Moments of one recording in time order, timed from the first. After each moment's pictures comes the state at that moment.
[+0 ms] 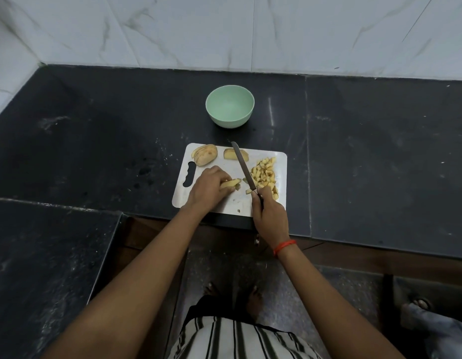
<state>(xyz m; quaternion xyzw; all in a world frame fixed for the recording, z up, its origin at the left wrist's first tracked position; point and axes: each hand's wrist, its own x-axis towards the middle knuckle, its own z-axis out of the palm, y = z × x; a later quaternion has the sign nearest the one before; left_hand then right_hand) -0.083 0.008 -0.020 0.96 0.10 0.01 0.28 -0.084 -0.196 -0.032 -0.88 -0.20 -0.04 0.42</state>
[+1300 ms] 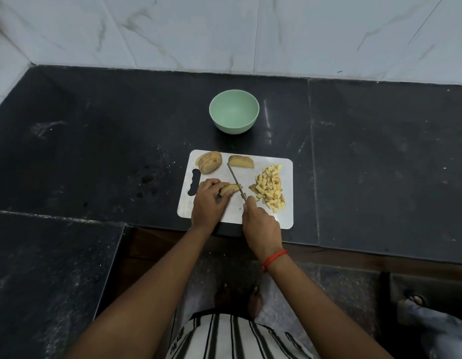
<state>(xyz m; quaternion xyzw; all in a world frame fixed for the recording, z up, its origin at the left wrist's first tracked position) -0.103 0.012 -0.051 0.90 0.16 0.16 0.37 -0.100 -0.148 -0.033 -0.97 -0.18 0.00 0.17</state>
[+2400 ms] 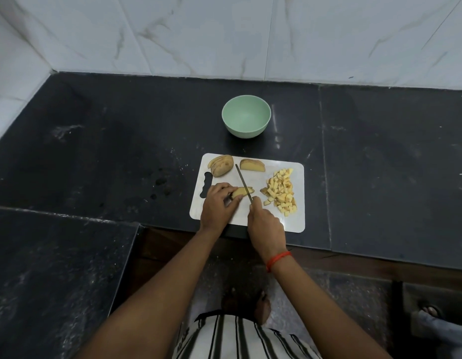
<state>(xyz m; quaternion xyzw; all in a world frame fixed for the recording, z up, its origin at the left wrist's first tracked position) -0.110 0.018 -0.047 0.90 0.15 0.15 0.39 -0.102 -0.134 -0.028 -0.96 -0.18 0.05 0.20</state>
